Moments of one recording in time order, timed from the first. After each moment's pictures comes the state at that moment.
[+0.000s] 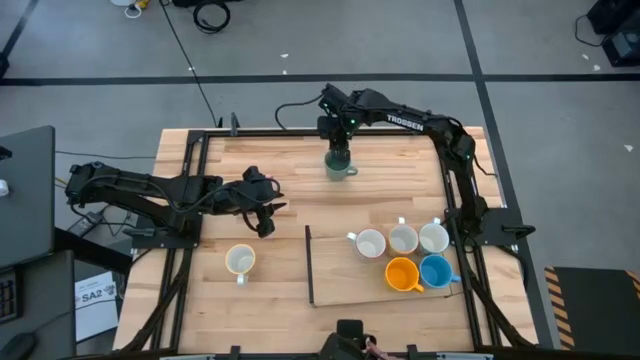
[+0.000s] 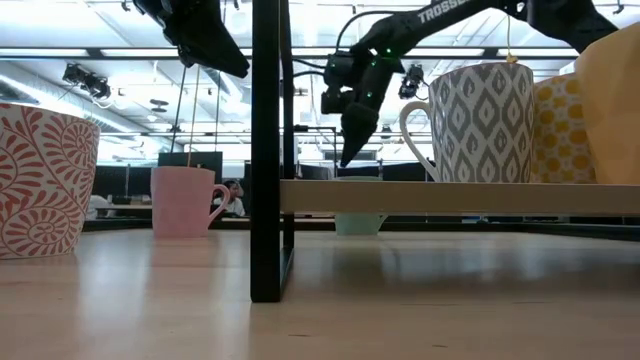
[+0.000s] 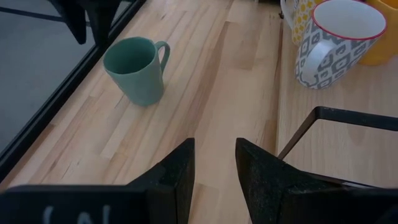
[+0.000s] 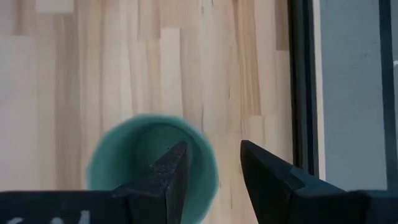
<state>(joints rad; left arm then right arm) -0.10 1.13 0.91 -0.42 -0.39 -0.22 -0.55 2.08 1.93 -1.01 -0.14 -0.49</state>
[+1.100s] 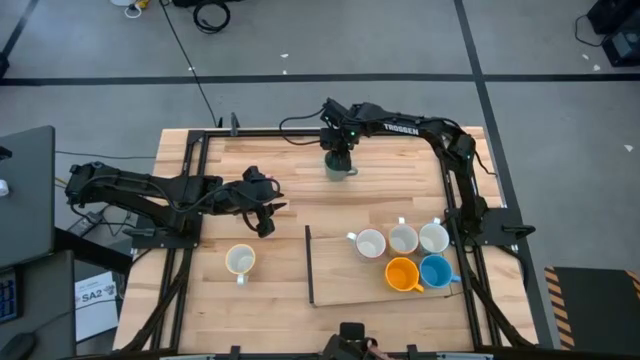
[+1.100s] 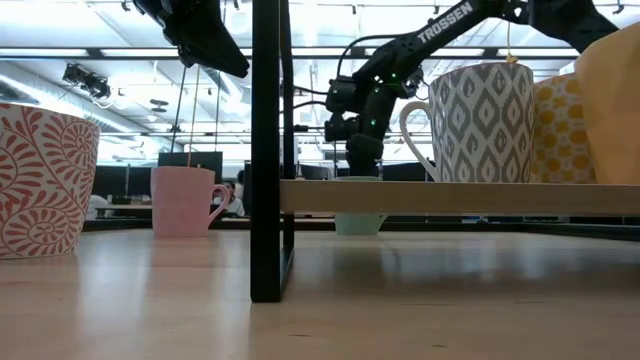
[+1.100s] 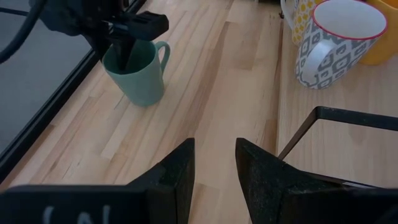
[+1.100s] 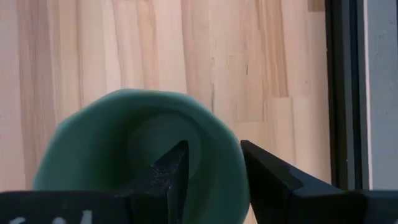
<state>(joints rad) -0.10 1.13 0.91 -0.42 -0.39 -0.21 -0.55 2.08 1.72 -0.84 -0.12 -0.47</state>
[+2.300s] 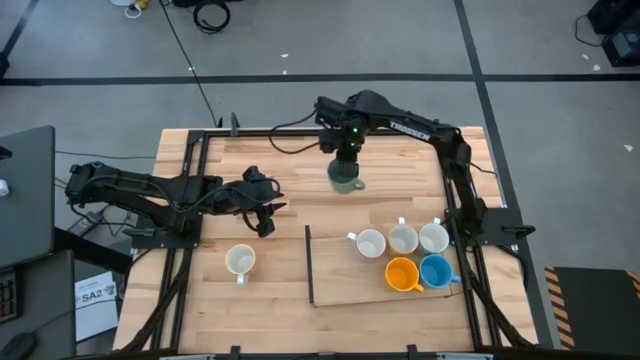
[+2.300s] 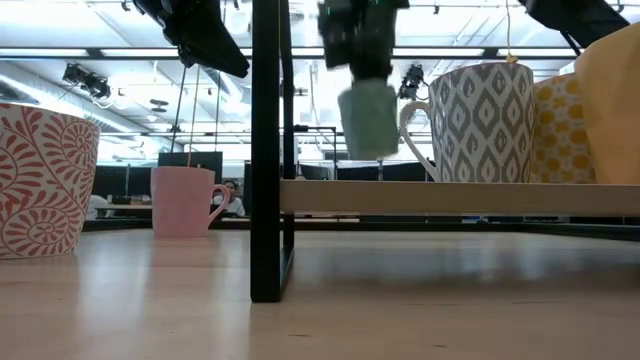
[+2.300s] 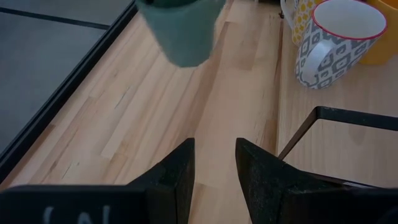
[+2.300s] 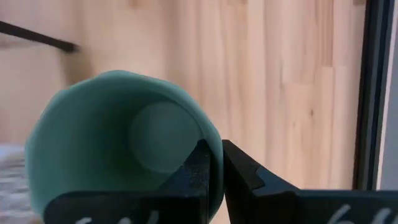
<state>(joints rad) -0.10 1.13 0.91 -0.42 -0.39 -0.21 -0.38 2.08 2.21 -1.51 -0.12 -0.31</state>
